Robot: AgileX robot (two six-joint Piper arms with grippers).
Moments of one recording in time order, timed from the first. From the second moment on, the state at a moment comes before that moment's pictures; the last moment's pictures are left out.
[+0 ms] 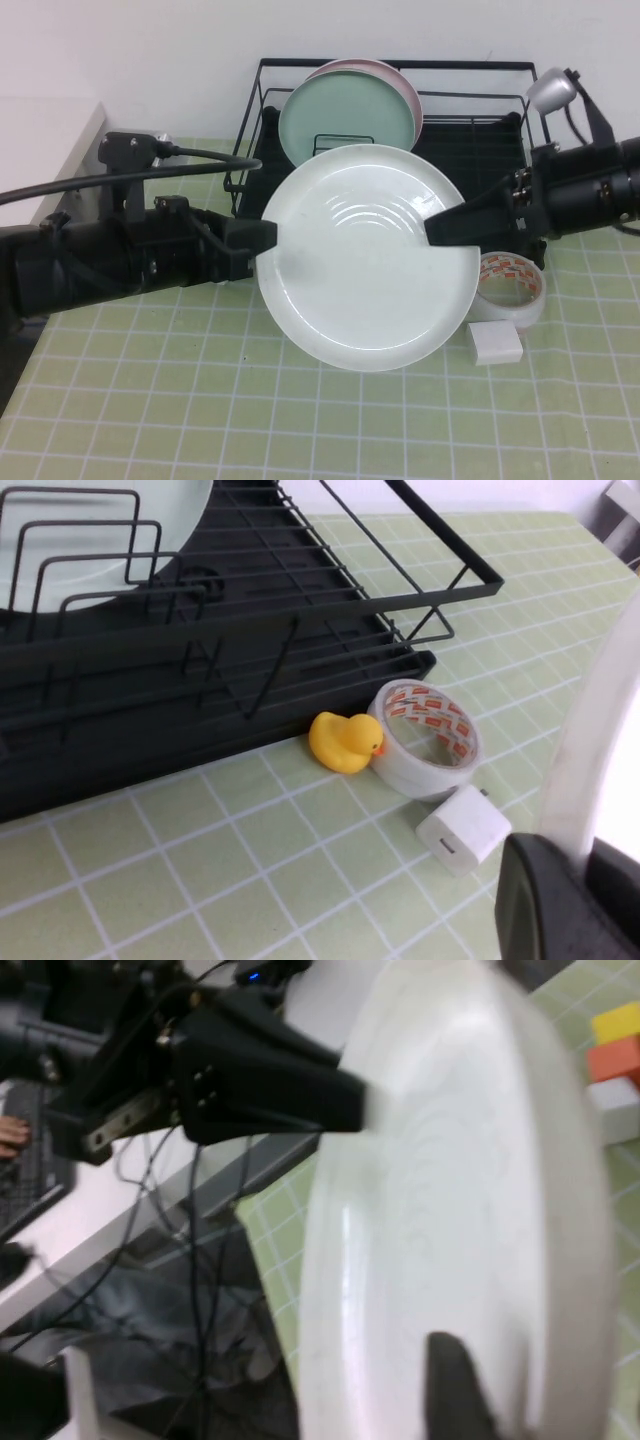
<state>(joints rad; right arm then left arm) 0.13 1.75 -1.21 1.29 1.13 -1.32 -0.22 1.51 -0.88 -1.67 0.68 1.58</state>
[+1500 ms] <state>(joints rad) 0.12 2.39 -2.22 1.44 0.84 -2.09 0.00 1.28 -0.77 -1.12 0.82 0.78</state>
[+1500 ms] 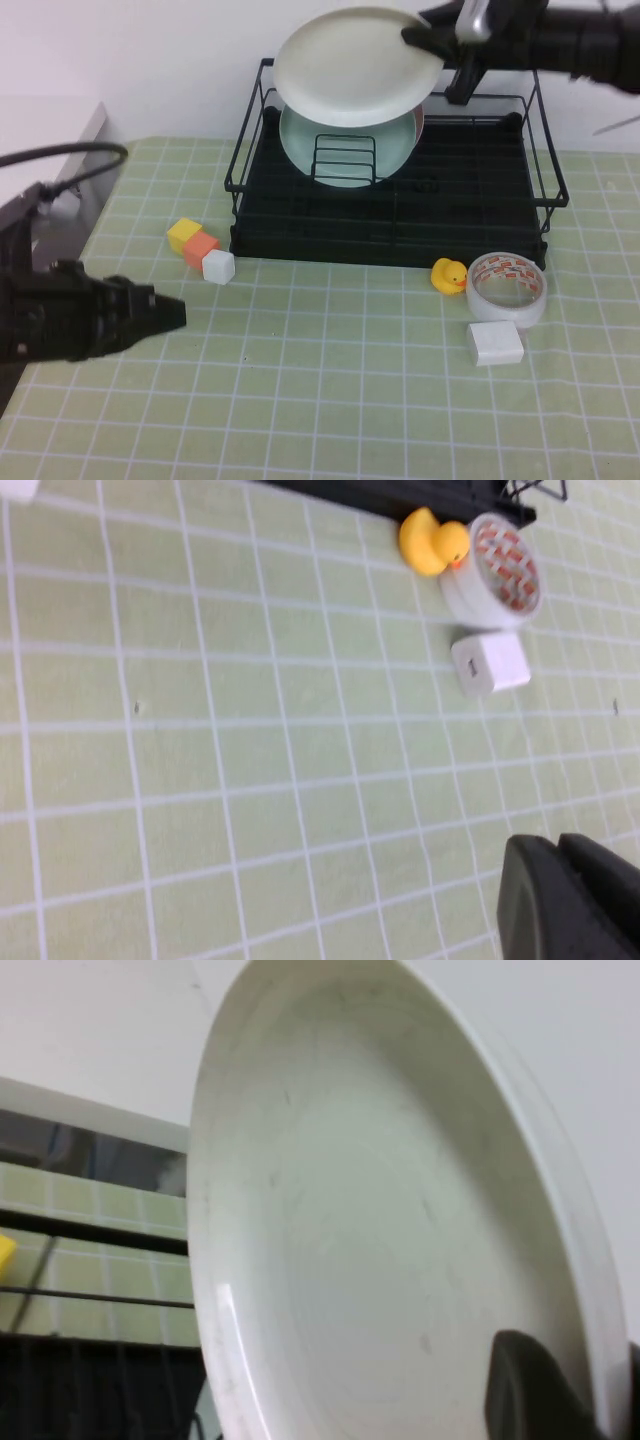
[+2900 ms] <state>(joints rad) 0.15 2.58 -2.24 1.69 0.76 -2.24 0.00 1.28 -0.74 -1.11 0.78 0.86</state>
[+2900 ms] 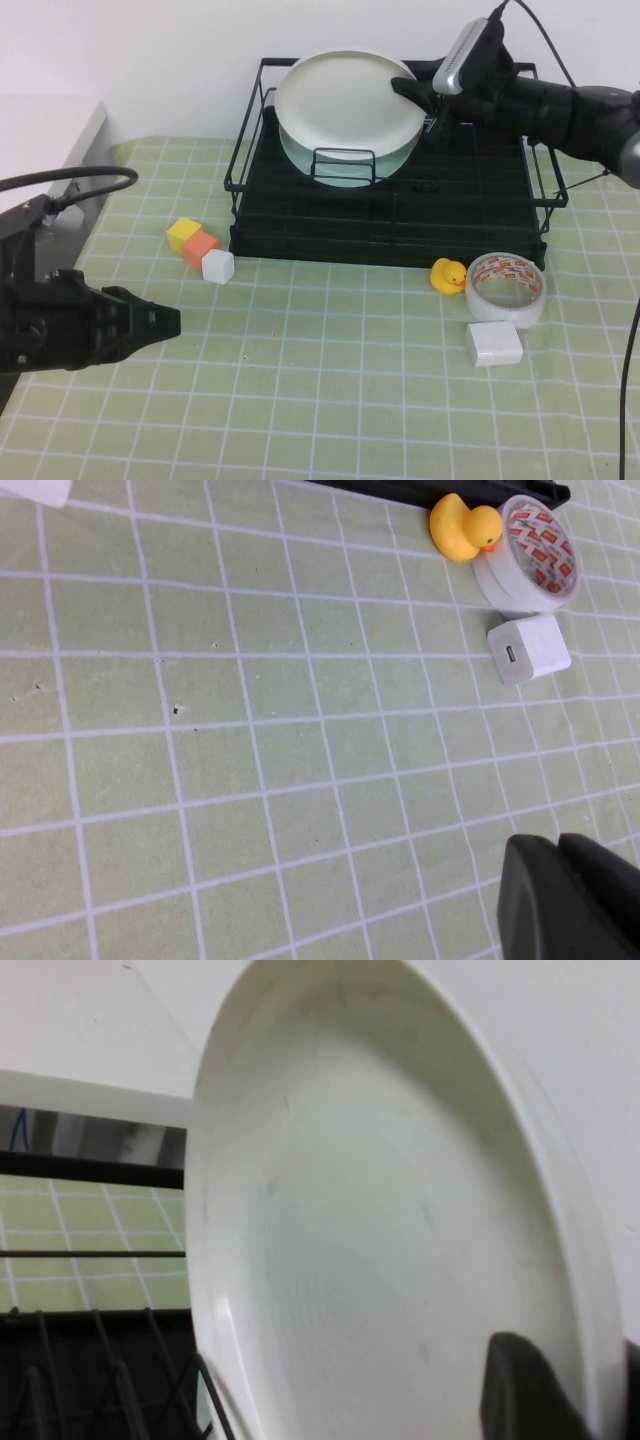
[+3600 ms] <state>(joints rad) 0.14 2.38 -2.24 1.34 0.76 -1.69 0.00 0.99 -0.63 -0.95 0.72 0.83</state>
